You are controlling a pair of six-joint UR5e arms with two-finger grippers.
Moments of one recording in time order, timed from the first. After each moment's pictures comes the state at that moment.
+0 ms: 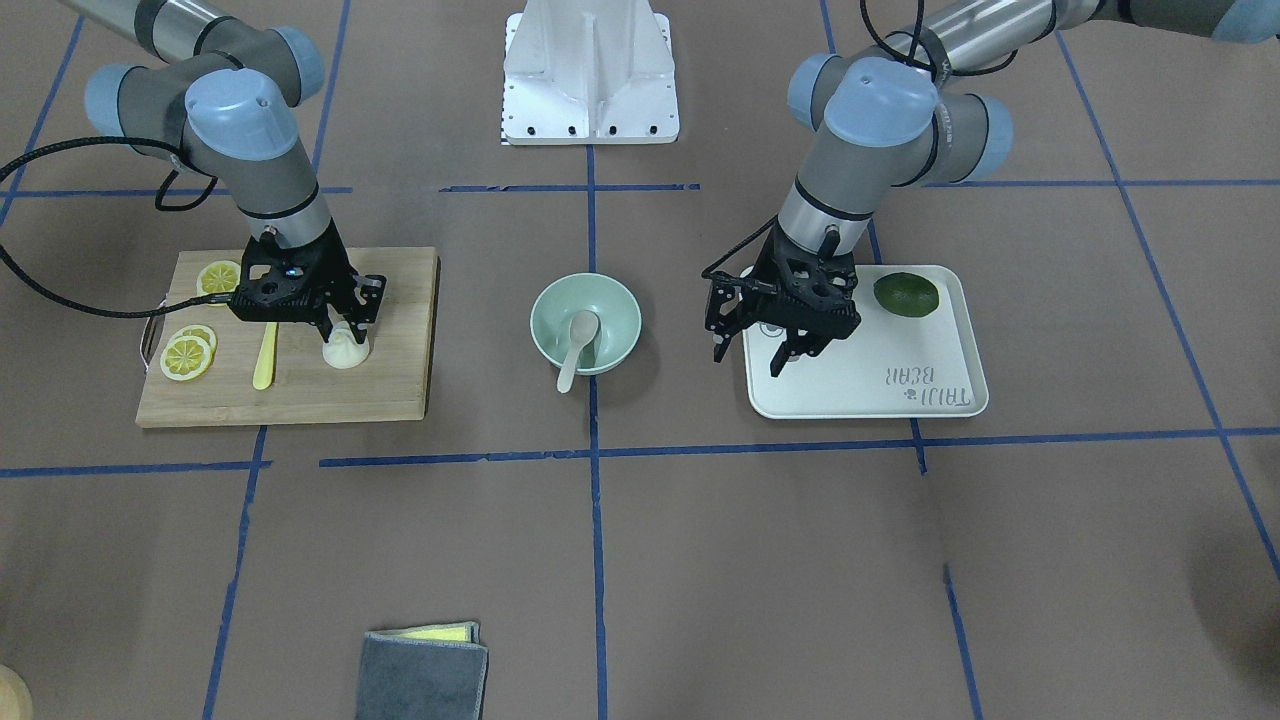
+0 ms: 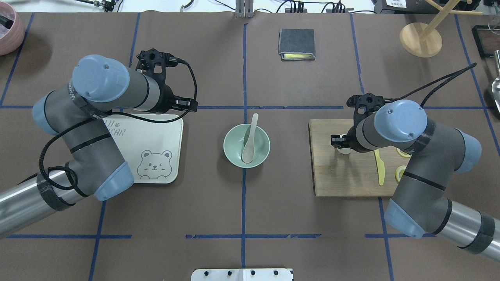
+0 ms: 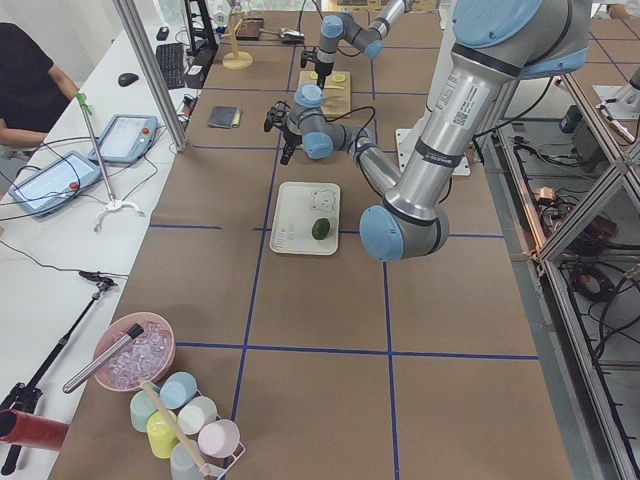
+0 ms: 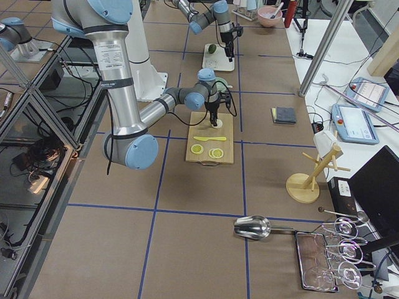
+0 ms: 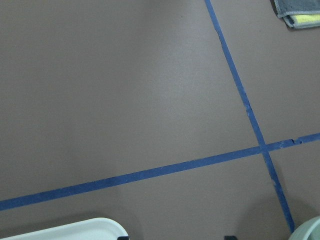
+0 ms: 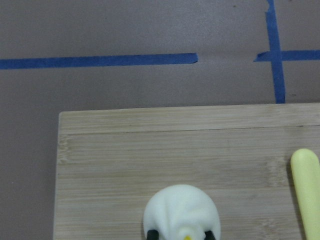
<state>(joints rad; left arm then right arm) -0.68 -2.09 -1.68 -2.00 -1.83 -1.00 0.60 -1.33 1.83 -1.32 1.79 1.18</state>
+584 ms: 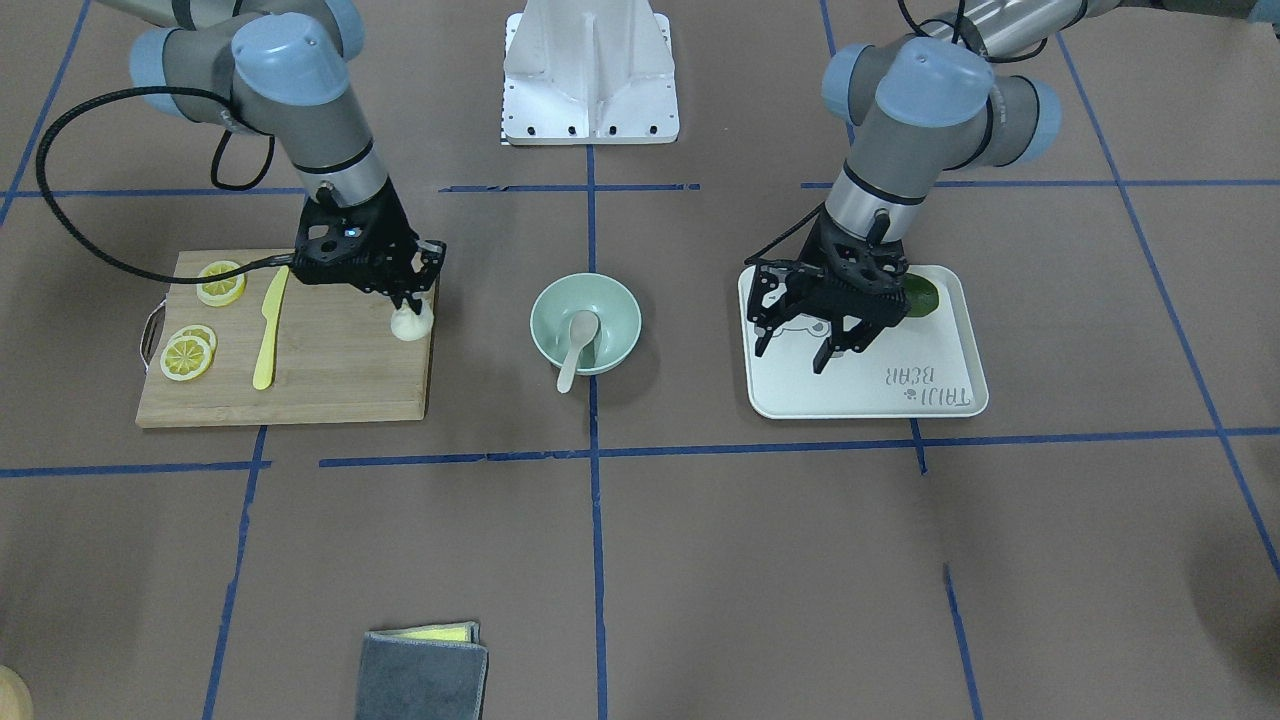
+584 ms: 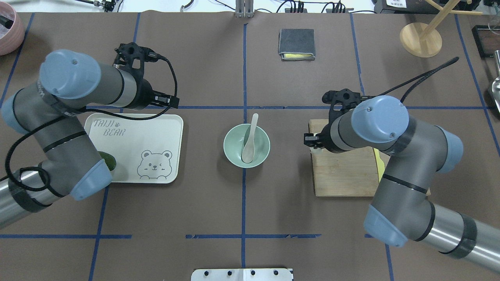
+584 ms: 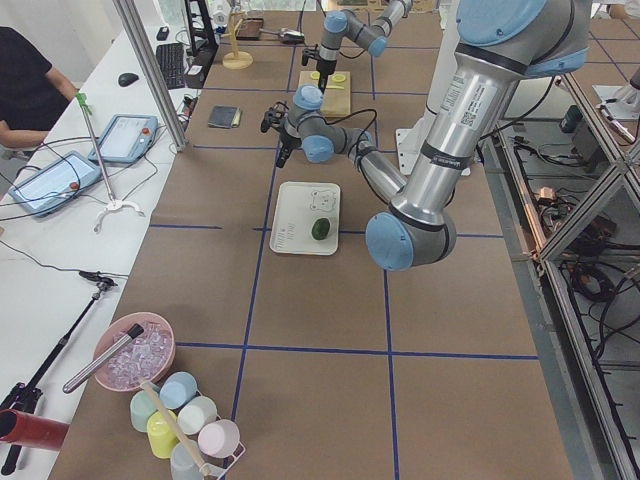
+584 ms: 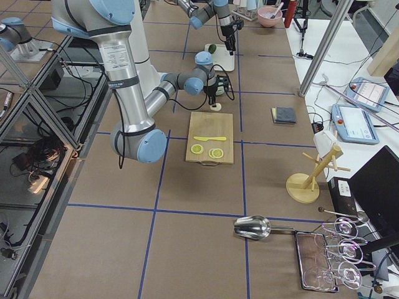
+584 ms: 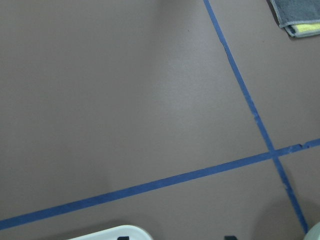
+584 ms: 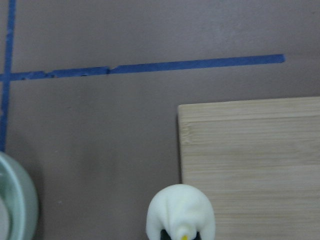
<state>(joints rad) -0.73 -1.97 -1.79 -2.00 -1.84 -0.88 0.53 -1.18 1.90 -1.40 1.77 1.28</state>
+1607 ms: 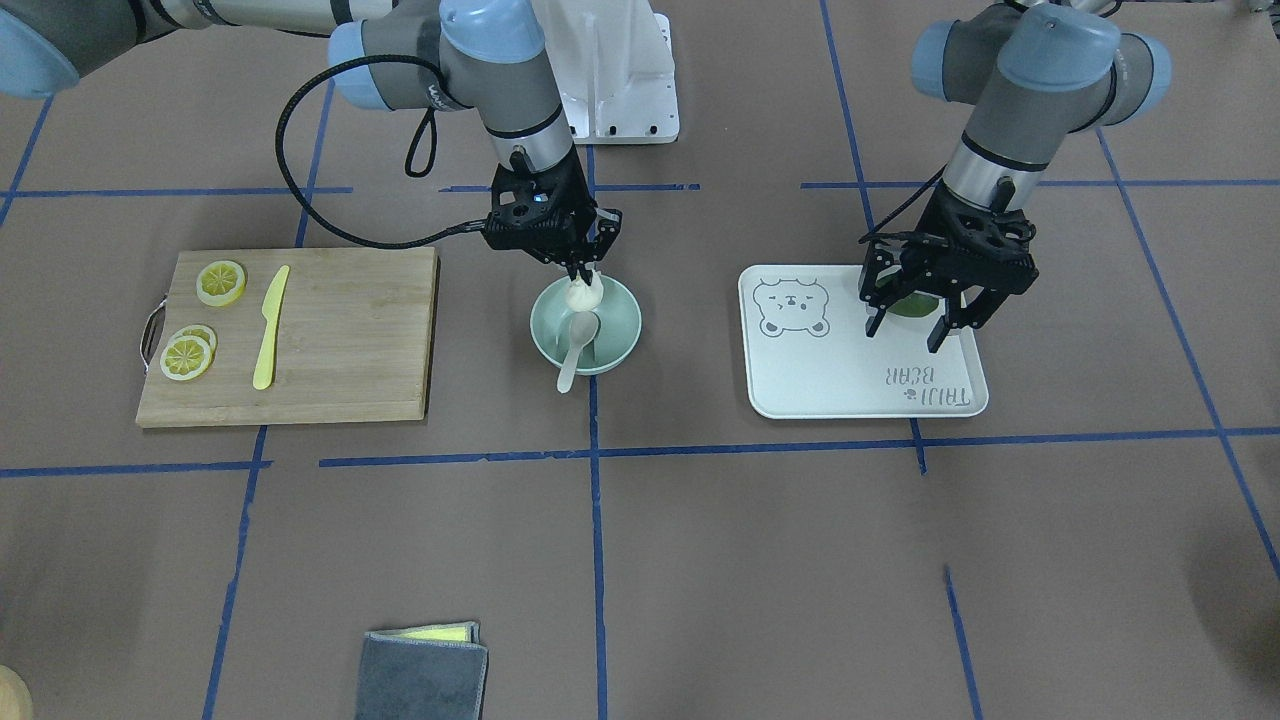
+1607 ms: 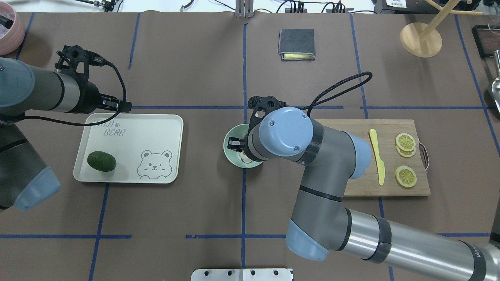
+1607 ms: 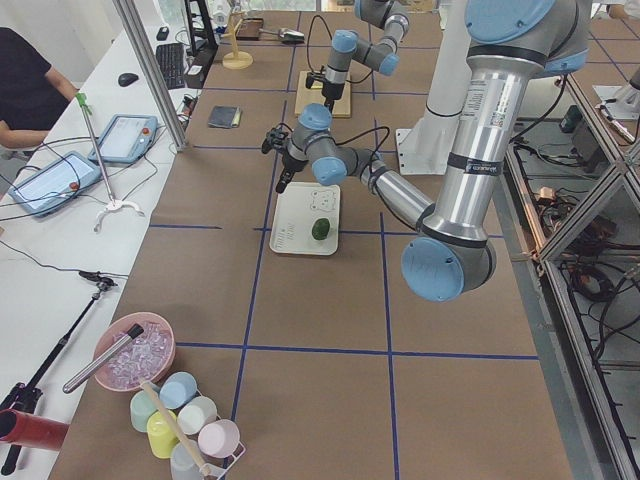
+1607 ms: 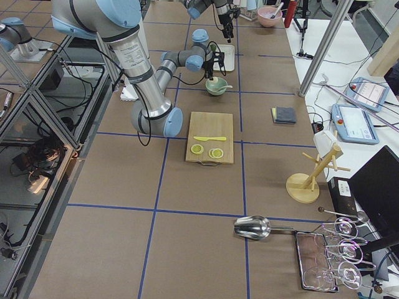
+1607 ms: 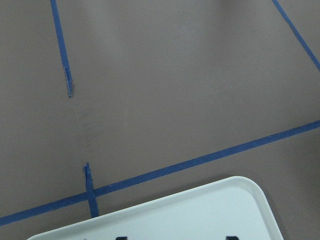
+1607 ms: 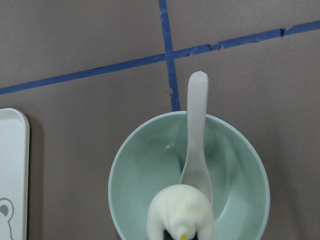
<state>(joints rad) -0.80 -1.79 -1.89 -2.01 -1.84 -0.81 0.43 -0.89 1.71 -1.40 1.70 1.45</state>
